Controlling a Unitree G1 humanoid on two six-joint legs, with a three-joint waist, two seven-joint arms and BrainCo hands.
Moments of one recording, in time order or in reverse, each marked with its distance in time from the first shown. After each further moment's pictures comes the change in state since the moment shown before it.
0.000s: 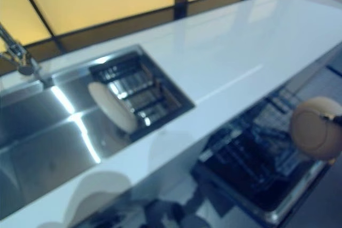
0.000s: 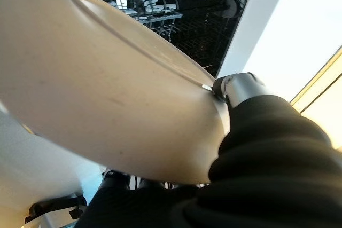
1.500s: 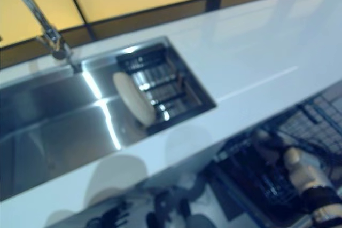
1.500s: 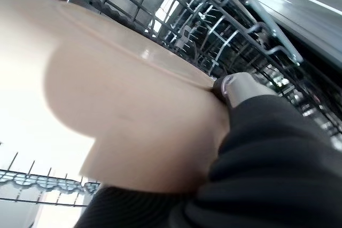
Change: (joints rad) left arm -0.063 -0.030 -0.005 -0.064 0.005 0.022 0.022; right arm -0.173 0.376 0.453 0.048 -0.667 -0.034 -0.225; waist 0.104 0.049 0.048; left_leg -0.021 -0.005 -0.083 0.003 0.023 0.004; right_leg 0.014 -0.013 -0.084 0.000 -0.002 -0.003
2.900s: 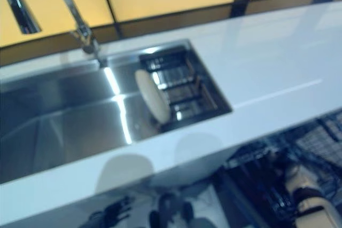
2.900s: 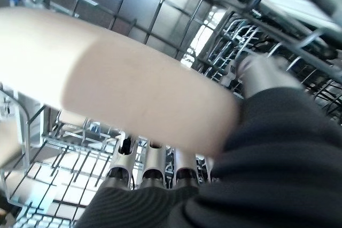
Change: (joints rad) left arm -0.044 0.001 -0.019 0.021 0.001 -0.001 -0.011; right arm -0.079 0.111 0.002 0.421 0.054 0.028 -0.014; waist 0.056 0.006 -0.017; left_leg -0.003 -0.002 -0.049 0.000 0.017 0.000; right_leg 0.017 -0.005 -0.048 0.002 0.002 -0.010
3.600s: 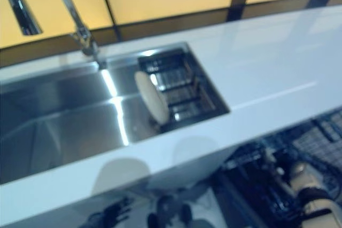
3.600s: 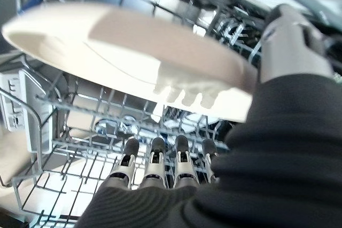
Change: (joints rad) left arm 0.001 0.003 0.001 0.006 0.000 0.001 0.000; right arm 0.023 -0.049 -0.041 -0.093 0.077 0.046 0.073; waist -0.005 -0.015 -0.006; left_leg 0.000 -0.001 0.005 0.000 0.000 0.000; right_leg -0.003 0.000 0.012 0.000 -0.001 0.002
